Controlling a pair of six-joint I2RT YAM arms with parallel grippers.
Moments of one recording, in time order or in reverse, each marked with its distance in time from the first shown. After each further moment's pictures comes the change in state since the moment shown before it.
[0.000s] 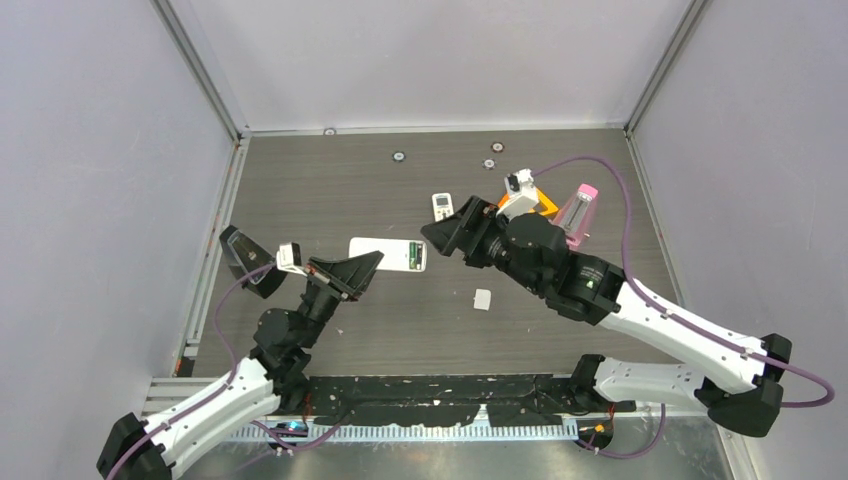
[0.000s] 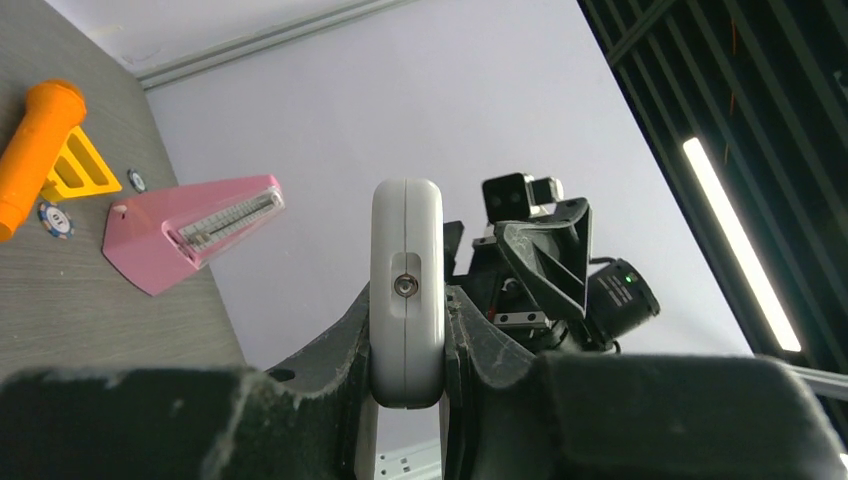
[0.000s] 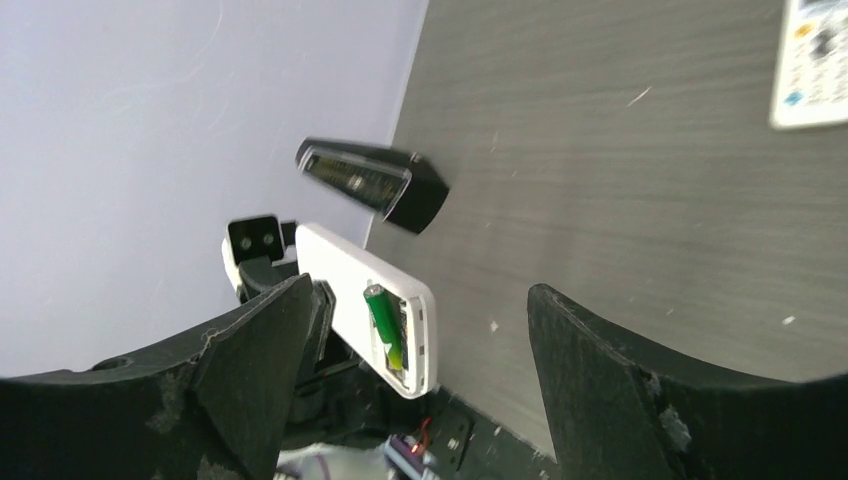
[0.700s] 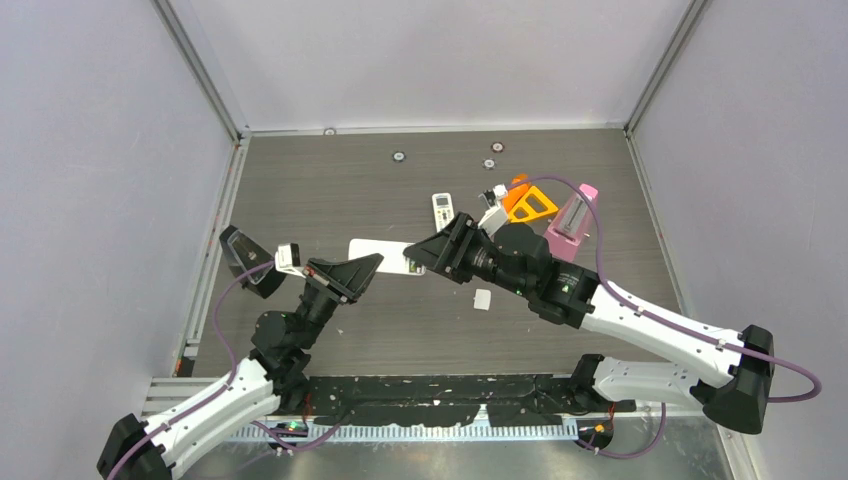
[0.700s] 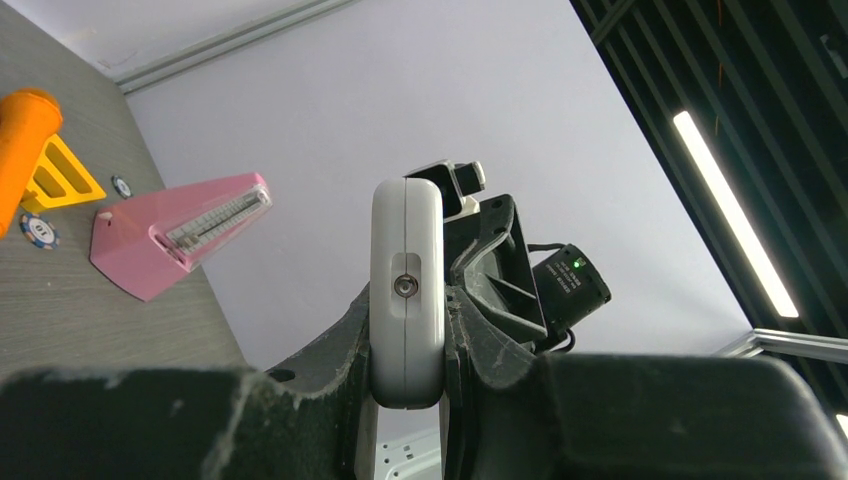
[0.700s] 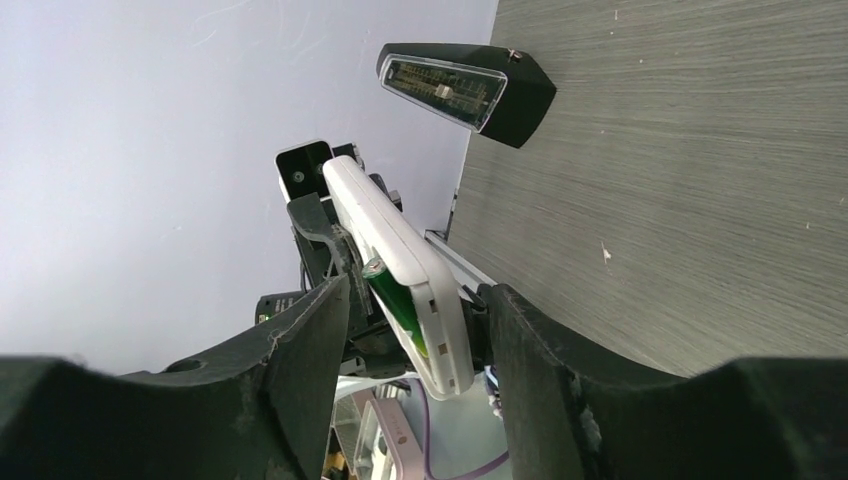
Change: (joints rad) left arm 0.000 -0.007 -0.008 0.043 0.045 0.050; right arm -0.023 0.041 -0.157 0.241 -0.309 0.231
